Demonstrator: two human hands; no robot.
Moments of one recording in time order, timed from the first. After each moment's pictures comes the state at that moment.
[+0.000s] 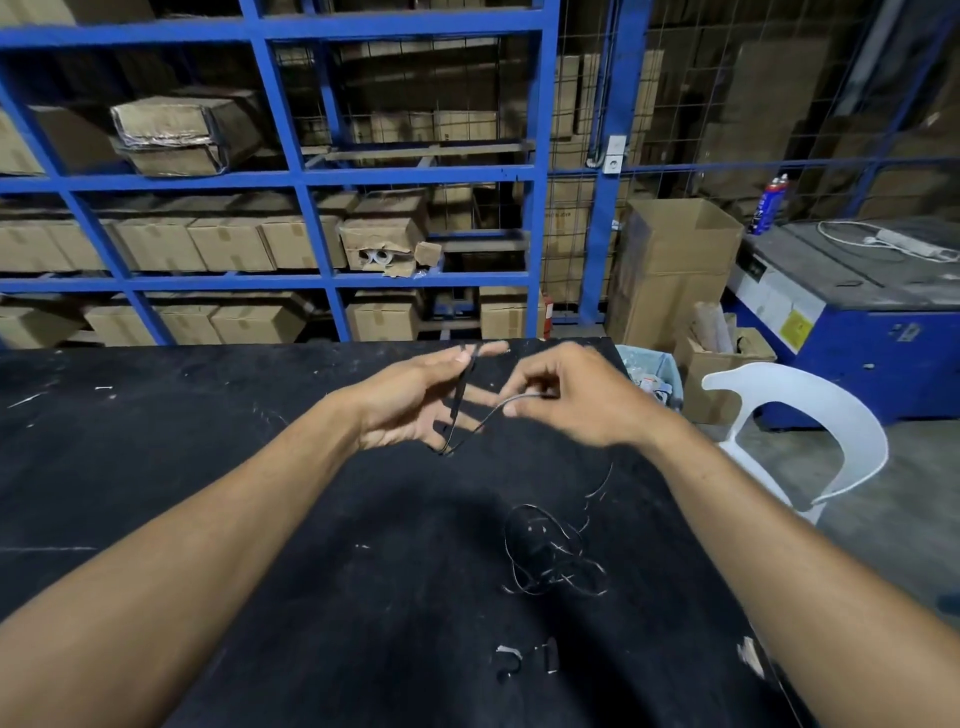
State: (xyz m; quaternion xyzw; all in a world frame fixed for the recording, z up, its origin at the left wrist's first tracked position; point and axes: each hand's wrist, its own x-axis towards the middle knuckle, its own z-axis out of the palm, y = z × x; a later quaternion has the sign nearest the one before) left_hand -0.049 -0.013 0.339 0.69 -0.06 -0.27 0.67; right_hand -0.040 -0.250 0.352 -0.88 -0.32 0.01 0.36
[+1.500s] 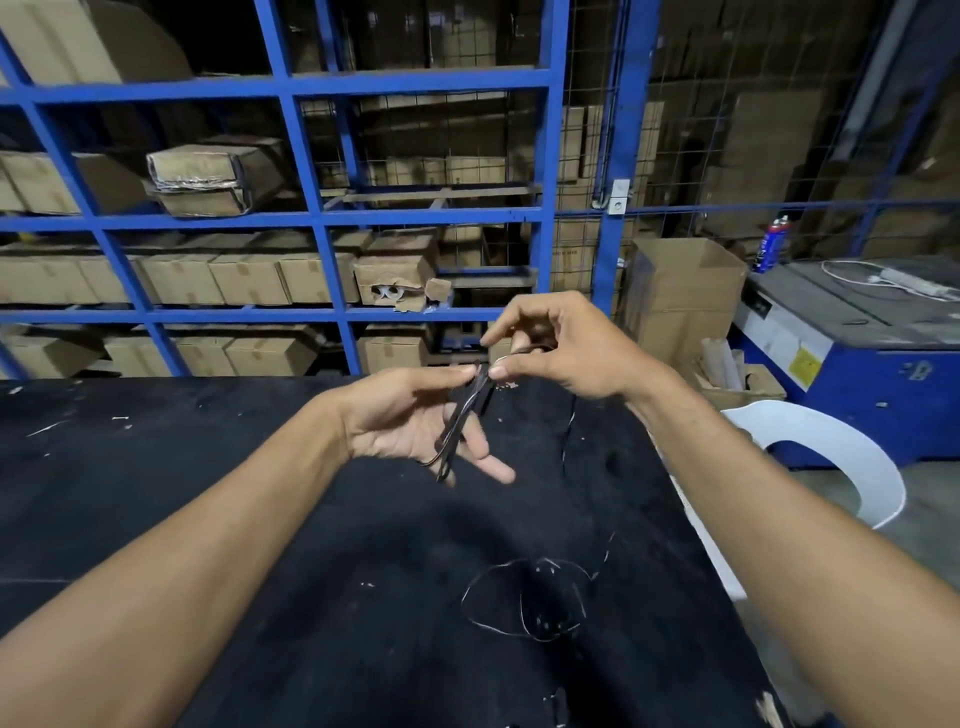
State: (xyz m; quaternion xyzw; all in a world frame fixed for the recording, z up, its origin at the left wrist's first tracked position) left_hand -0.047 0.007 0.381 0.59 -0.13 -0.41 0.68; right_hand -0.004 -0.233 0.414 -0.77 -0.40 0.01 0.50
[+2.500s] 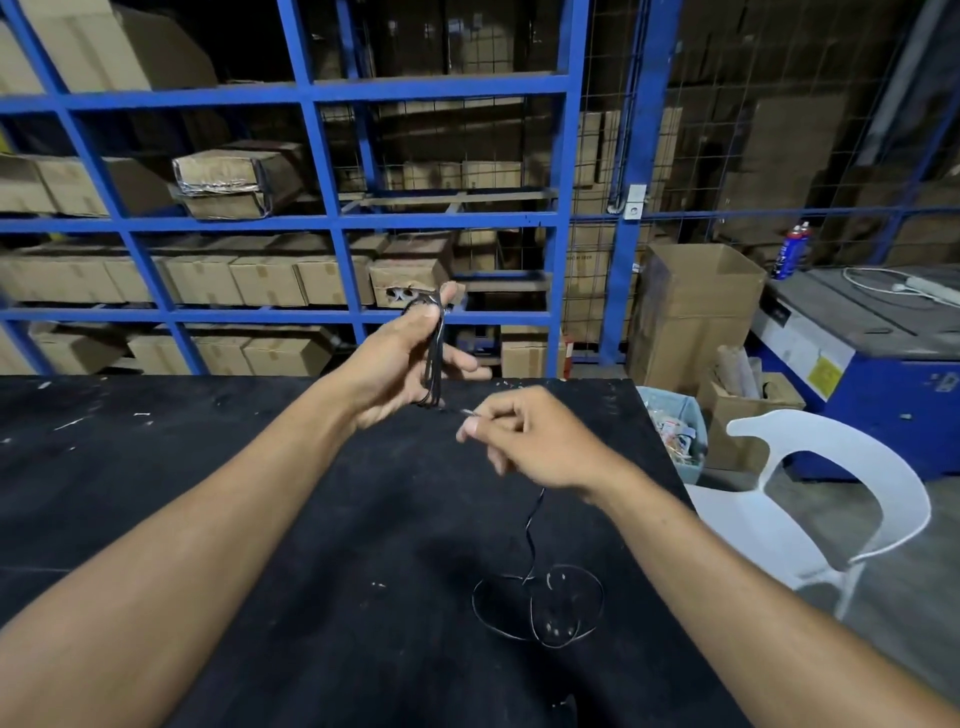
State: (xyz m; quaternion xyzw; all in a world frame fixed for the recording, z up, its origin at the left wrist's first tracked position) left_hand -0.041 0.014 0.398 0.67 -0.04 -0.05 0.74; right_hand -0.058 -0.194 0.360 -0.81 -0.28 0.10 0.50
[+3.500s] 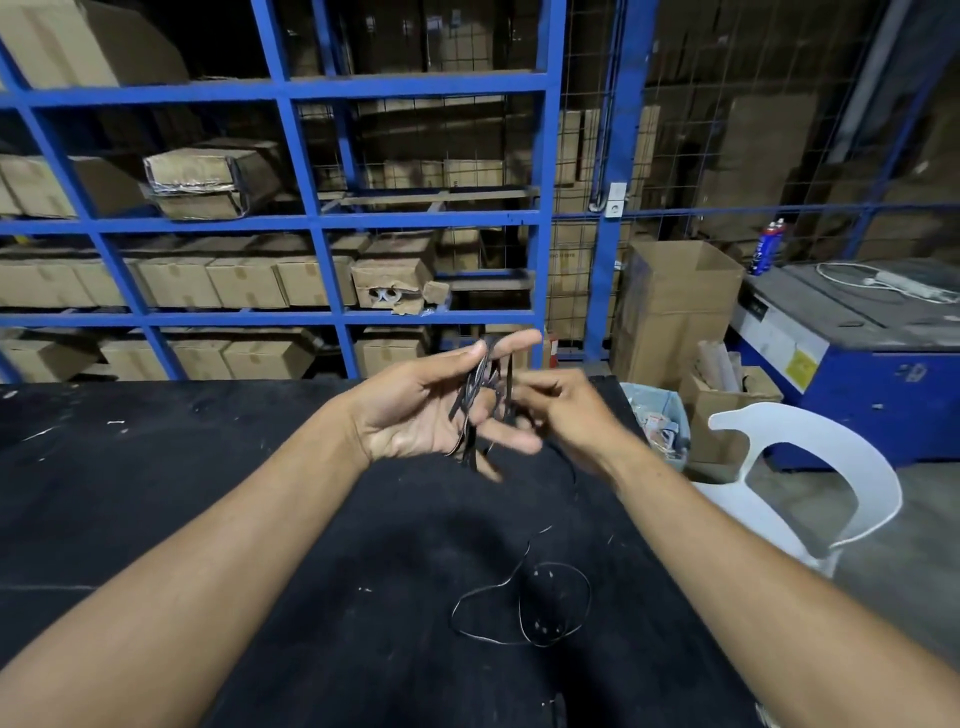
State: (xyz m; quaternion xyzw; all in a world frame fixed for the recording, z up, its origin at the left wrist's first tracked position) left_hand -0.056 -0.016 0.389 0.53 -0.20 -0.36 0.74; right_hand -0.010 -0.220 0.337 -0.65 -0.20 0.09 0.72
